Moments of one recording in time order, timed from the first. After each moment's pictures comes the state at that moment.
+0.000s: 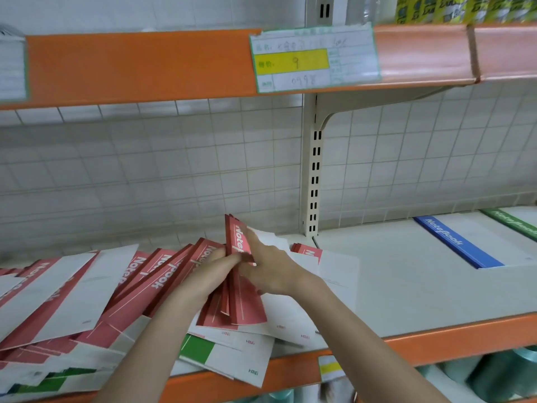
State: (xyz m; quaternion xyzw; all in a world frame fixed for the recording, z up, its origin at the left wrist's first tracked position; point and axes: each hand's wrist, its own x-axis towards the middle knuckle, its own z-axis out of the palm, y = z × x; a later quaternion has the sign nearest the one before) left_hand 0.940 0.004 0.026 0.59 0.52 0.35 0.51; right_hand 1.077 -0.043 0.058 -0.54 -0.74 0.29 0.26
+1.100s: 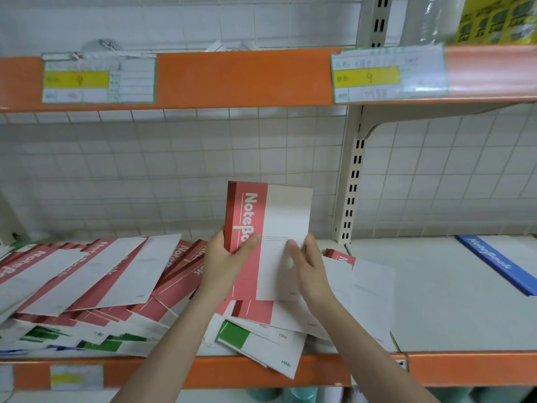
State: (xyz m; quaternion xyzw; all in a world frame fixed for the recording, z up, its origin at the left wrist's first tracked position) left_hand 0.909 -0.027 0.041 0.60 0.41 0.61 0.32; right_hand 1.062 -0.041 0.016 -0.43 -0.53 0.39 0.62
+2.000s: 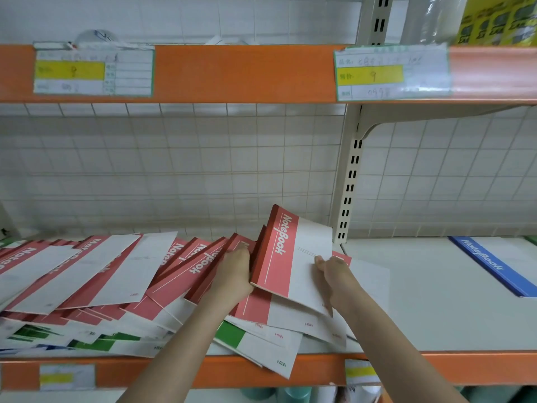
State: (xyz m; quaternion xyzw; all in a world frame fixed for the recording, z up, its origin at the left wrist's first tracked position) left_hand 0.920 -0.015 0.022 0.75 0.61 0.22 0.10; right_hand 1.115 -0.015 0.007 -0.68 -0.32 0.48 0.45
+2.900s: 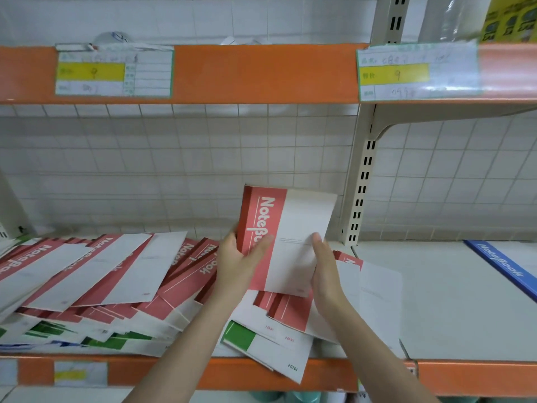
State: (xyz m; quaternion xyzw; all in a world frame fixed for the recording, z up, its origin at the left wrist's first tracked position) left_hand 0.920 -0.028 0.036 0.55 0.40 0.63 0.37; right_hand 1.063 -0.042 0.018 -0.44 -0.41 0.52 0.61
